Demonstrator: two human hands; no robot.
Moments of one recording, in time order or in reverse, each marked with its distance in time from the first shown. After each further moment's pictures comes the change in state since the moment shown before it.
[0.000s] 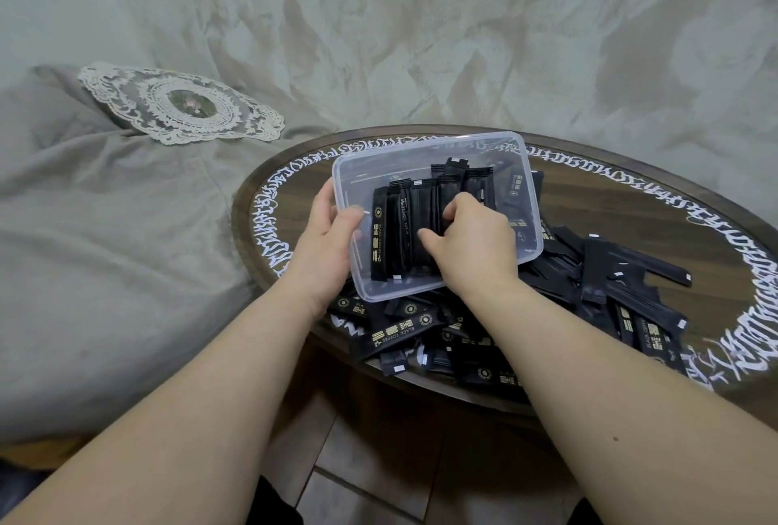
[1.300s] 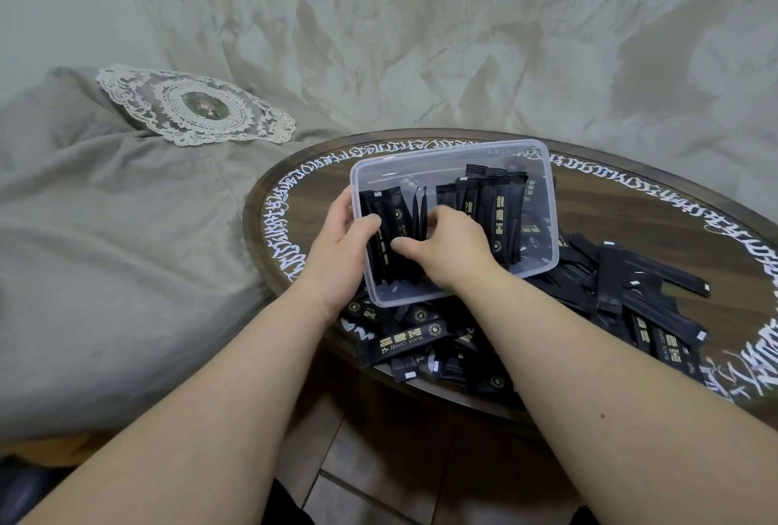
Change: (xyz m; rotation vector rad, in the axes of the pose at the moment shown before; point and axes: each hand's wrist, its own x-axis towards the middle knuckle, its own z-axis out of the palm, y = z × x) left_hand -0.005 0.005 0.000 0.007 -0.019 -0.033; right_hand 0.016 -0.014 0.025 0.169 -0.243 -0.011
